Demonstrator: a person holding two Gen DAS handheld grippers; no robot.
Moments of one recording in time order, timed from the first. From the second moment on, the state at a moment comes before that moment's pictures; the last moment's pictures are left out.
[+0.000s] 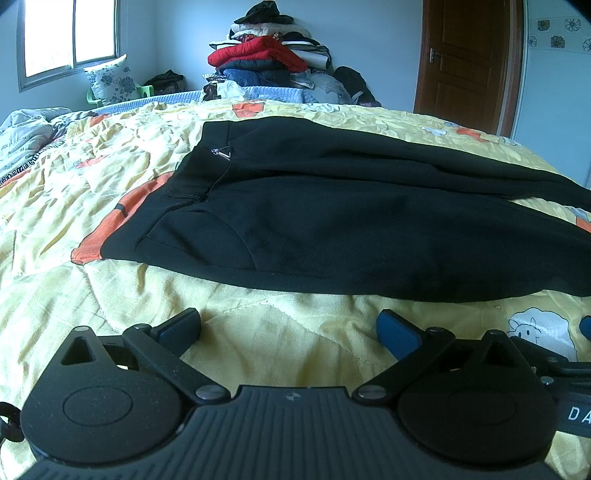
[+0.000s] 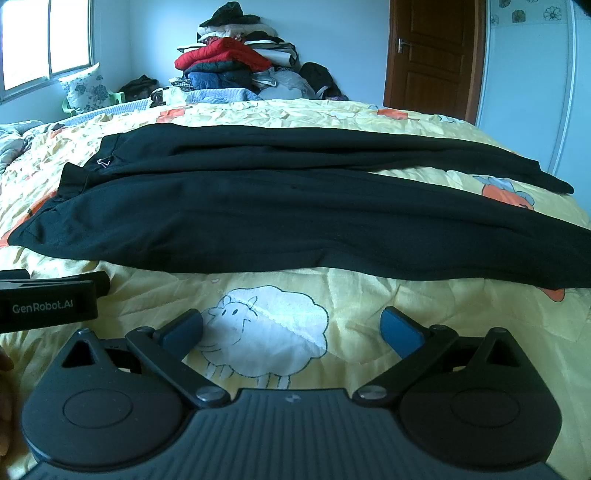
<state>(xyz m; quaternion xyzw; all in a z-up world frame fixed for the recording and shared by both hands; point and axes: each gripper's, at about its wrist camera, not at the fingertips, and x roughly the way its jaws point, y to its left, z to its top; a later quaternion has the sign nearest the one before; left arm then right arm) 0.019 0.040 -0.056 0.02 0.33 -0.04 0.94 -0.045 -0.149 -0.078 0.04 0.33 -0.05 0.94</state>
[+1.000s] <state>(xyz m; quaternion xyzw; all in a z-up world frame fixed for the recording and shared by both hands) 0.077 0.128 -0.010 -0.10 0.30 0.05 0.95 0.185 -0.132 0.009 -0.11 0.26 0.21 0.94</state>
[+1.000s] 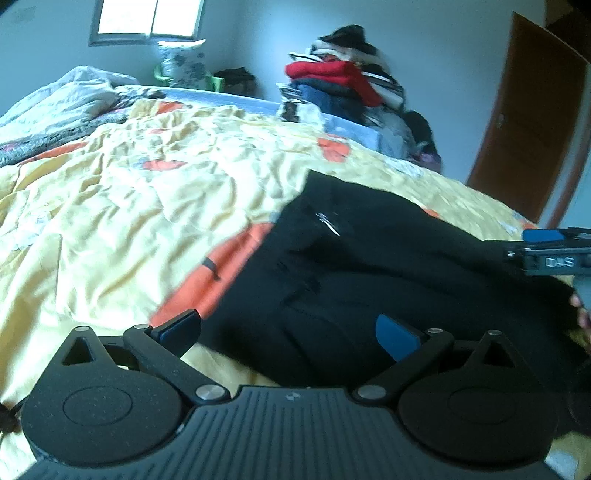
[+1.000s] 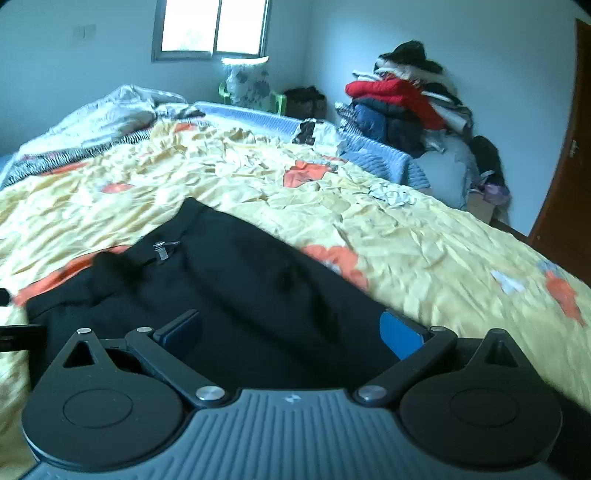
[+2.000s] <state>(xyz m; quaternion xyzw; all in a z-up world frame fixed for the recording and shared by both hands) 0.131 0.148 0.001 -0.09 0.31 0.08 0.94 0.354 -0.086 -0.032 -0.11 0.37 0.34 0.86</state>
